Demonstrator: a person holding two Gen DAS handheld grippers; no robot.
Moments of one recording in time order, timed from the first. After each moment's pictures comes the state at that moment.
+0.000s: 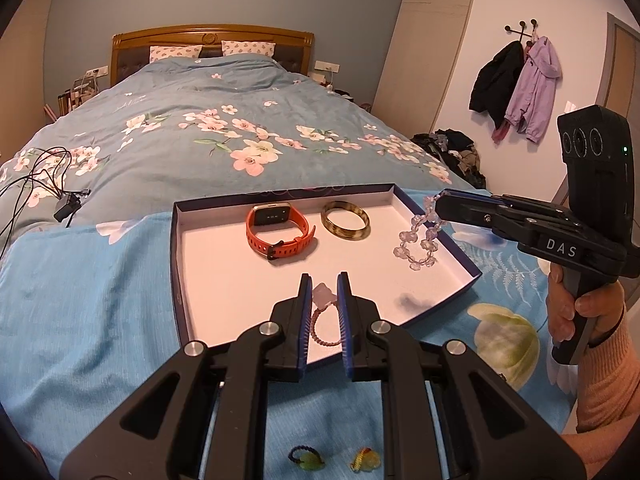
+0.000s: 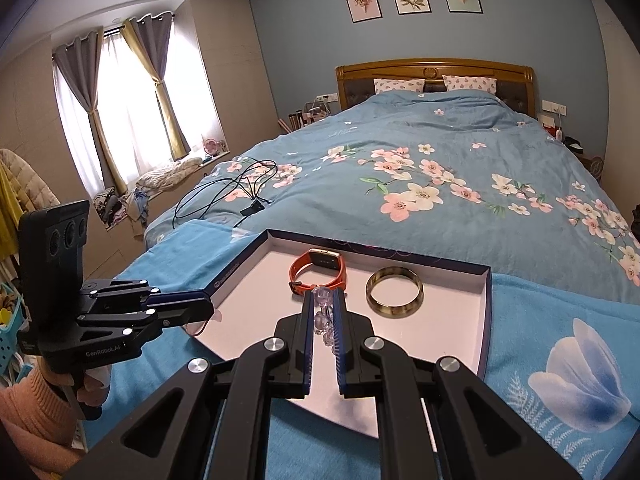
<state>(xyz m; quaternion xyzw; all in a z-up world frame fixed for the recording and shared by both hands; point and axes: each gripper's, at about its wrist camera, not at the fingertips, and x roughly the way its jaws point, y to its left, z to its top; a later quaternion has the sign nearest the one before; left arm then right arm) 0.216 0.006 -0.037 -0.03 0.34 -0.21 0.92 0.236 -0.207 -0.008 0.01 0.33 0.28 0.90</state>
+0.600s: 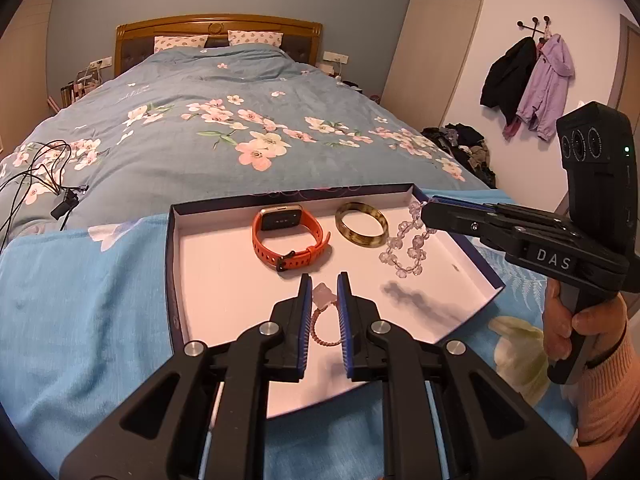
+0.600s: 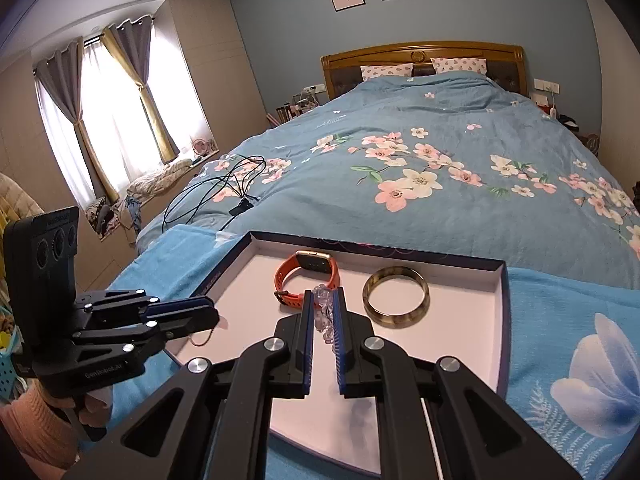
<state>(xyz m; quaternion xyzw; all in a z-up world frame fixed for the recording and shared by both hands) 0.251 -0.002 -0.047 -0.03 0.36 -0.20 0.91 0.268 -0.195 -0.027 0.04 0.36 0.26 0.90</state>
